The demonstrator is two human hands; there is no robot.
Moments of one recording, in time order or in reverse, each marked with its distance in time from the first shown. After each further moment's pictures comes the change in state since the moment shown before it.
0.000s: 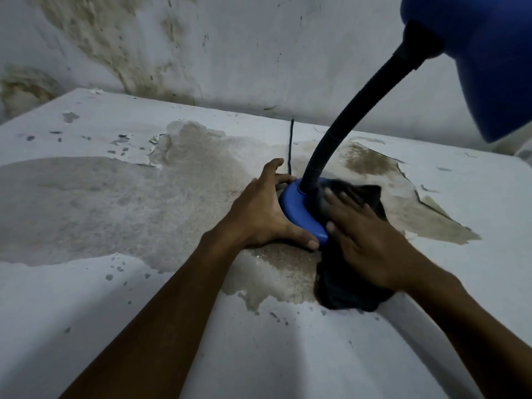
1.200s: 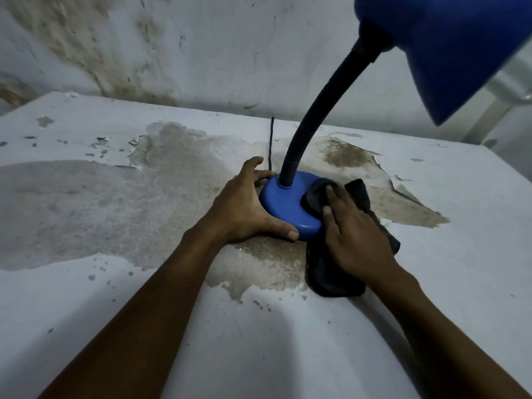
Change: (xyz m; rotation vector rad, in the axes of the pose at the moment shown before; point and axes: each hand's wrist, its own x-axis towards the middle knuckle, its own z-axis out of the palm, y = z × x) left_hand -0.004 0.004 0.000 -0.032 0.009 -0.016; right_hand -0.011 -0.012 0.012 0.105 0.194 0.318
